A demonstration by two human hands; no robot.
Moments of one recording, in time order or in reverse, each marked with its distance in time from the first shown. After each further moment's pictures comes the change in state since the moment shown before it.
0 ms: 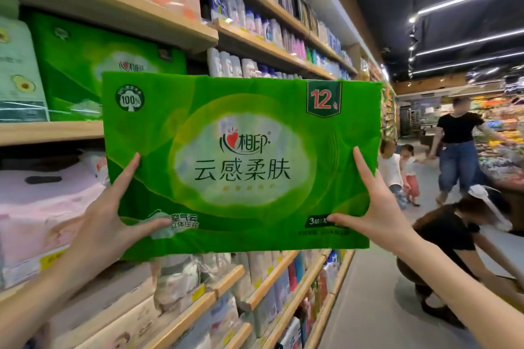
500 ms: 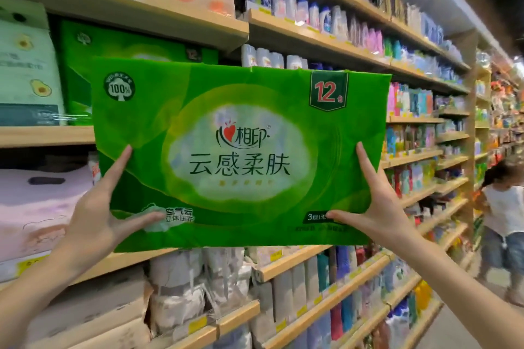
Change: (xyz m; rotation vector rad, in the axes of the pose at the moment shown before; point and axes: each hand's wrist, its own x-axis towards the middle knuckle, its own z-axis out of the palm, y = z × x) left_hand 0.075 0.016 0.090 0.247 0.156 -0.189; right_hand 0.165 0.141 0.058 0.187 -0.118 -0.243
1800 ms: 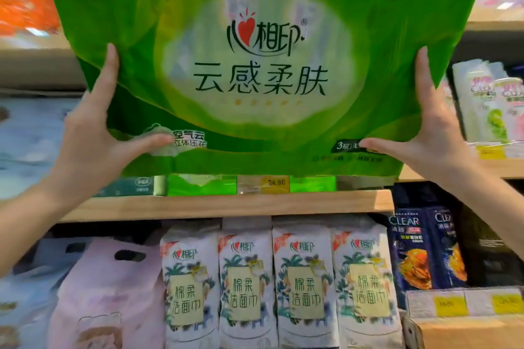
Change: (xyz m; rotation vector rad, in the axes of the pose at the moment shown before) left_hand 0.194 -0.054 -0.055 0.582 0.453 0.301; right_hand 0.320 0.019 0.168 0.433 0.283 -0.516
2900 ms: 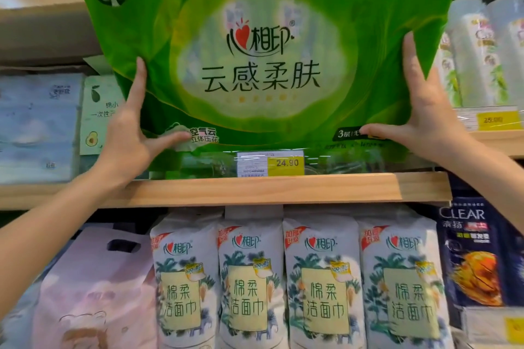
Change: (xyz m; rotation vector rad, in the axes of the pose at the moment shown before) left_hand -0.012 -0.053 0.082 0.077 -0.082 -0.202; right_hand 0.014 0.071 0.083 0.005 -0.126 0.034
